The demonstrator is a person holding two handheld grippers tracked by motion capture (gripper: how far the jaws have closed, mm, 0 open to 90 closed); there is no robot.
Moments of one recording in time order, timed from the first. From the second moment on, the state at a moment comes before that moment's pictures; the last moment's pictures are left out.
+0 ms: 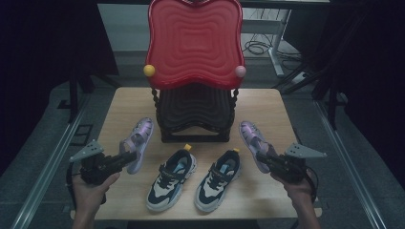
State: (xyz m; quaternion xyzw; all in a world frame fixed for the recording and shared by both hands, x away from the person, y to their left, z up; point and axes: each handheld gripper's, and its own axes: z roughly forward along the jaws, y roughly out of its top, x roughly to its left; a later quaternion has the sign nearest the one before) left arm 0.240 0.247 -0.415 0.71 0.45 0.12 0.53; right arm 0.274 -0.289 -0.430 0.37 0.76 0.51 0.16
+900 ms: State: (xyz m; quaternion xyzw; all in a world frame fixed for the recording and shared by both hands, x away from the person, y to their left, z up) left arm 0.266 0.207 -0.409 0.72 0.42 0.11 0.55; right arm 0.297 -0.236 -0.417 0.32 0.77 0.53 0.15
